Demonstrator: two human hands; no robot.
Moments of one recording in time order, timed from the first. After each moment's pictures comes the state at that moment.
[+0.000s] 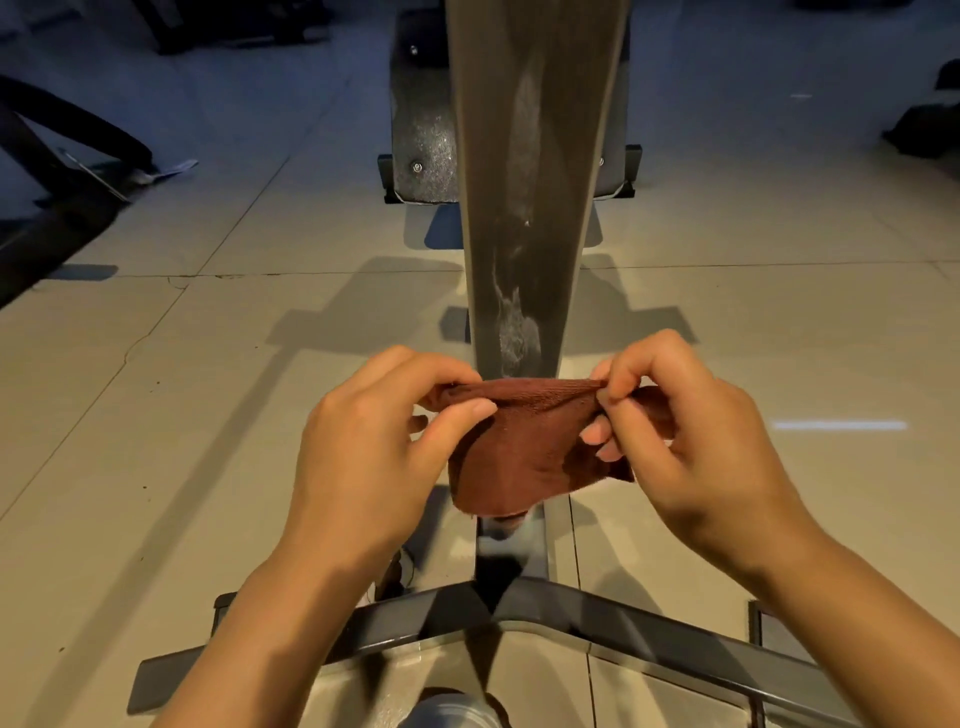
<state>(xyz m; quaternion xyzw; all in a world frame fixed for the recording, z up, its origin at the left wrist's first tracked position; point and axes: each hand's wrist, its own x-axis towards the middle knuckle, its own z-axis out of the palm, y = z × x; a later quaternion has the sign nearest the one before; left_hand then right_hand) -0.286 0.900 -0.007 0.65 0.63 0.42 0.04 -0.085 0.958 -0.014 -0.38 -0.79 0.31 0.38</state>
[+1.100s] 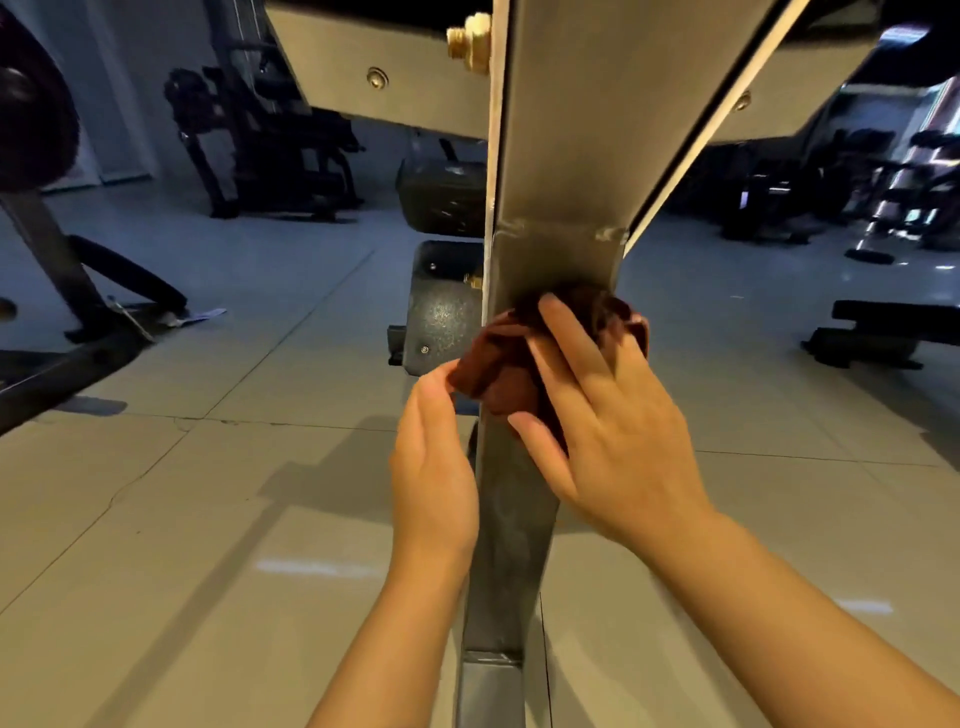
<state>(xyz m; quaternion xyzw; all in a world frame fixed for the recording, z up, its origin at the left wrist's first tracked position) -0.262 0.978 0.091 0.39 0.50 0.74 0.24 -0.147 1.042 0.109 -0.28 -0.82 -0.29 0.41</state>
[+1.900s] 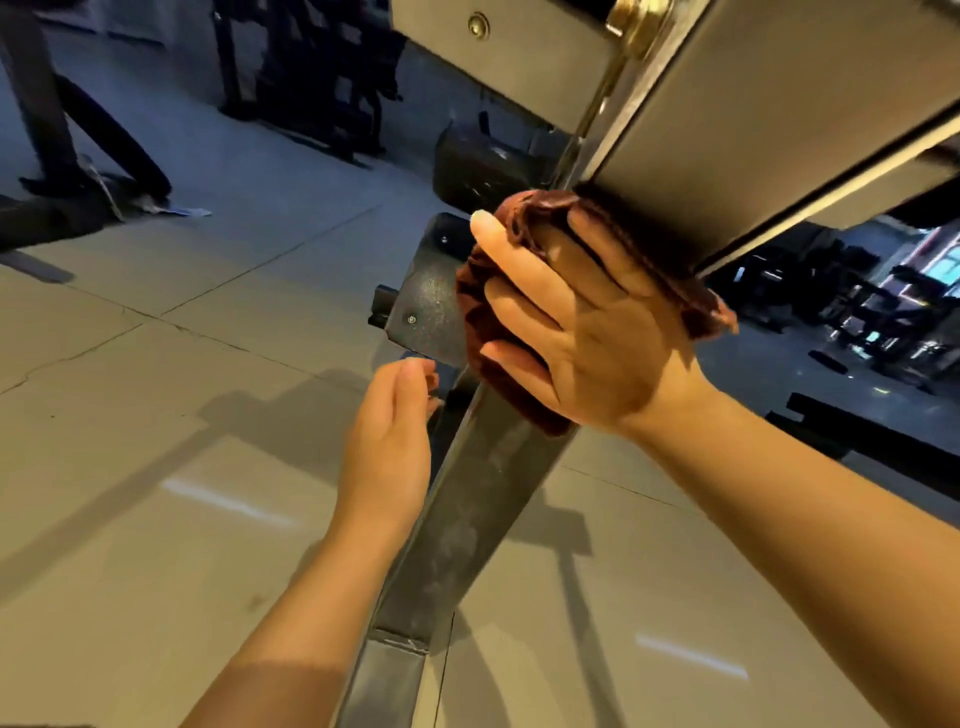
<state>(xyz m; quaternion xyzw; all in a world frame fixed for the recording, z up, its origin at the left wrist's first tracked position) -0.283 0.989 0.073 0.32 0.56 0.72 0.26 -0.169 1.095 0.188 -0.05 -0.82 -0.53 0.19</state>
